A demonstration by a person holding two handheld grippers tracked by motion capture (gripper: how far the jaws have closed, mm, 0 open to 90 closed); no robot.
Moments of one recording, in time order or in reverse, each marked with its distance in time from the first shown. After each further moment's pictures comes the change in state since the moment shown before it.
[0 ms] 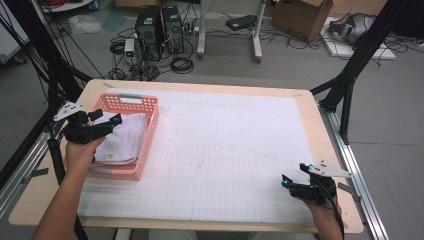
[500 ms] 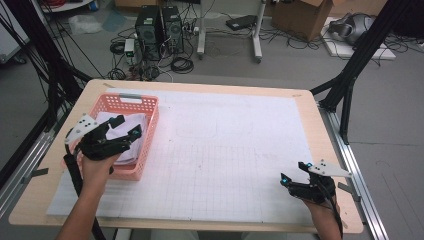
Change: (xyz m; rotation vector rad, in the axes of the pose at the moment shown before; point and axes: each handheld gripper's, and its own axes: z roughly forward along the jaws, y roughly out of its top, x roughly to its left) left arm -0.068 -0.010 -0.015 -0.130 -0.183 0.076; right arm 0.001 0.003 0.001 -0.034 0.016 0.002
